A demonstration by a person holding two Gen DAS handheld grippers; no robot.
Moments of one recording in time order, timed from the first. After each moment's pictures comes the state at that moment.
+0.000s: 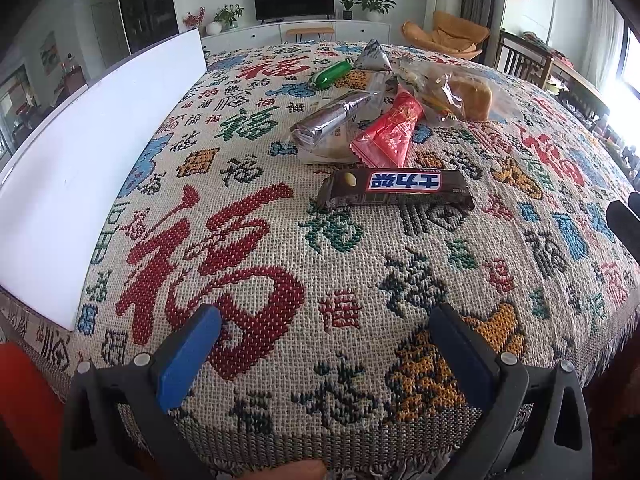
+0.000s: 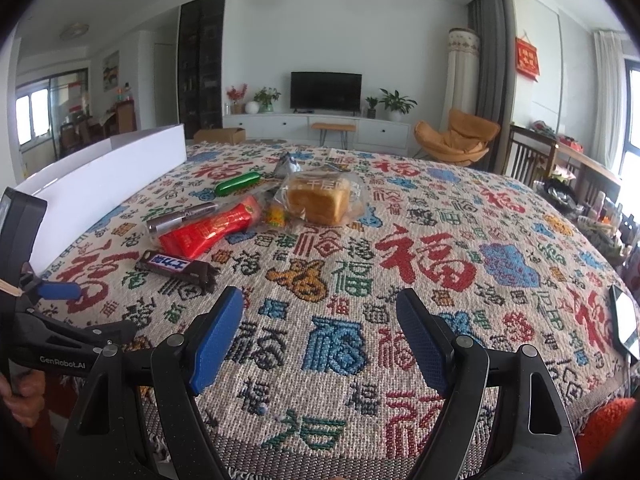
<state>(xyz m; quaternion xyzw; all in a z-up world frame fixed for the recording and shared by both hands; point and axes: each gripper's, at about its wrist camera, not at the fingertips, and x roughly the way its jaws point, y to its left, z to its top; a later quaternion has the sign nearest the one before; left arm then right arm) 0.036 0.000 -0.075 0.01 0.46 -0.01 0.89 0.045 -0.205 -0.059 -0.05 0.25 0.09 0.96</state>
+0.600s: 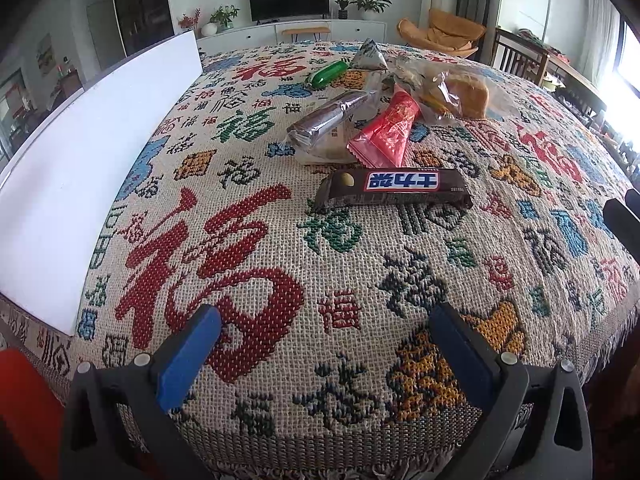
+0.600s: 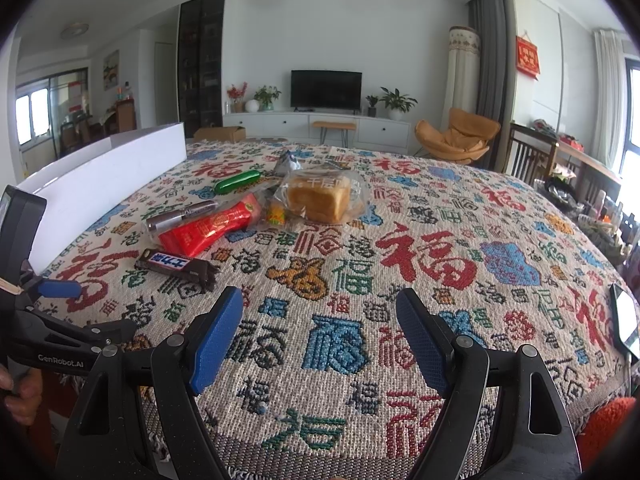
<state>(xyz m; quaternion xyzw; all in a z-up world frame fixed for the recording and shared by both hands) 0.035 0.000 -0.075 0.01 0.46 -0.02 0.89 0.045 -0.205 -0.060 -0.05 0.26 0.09 0.96</state>
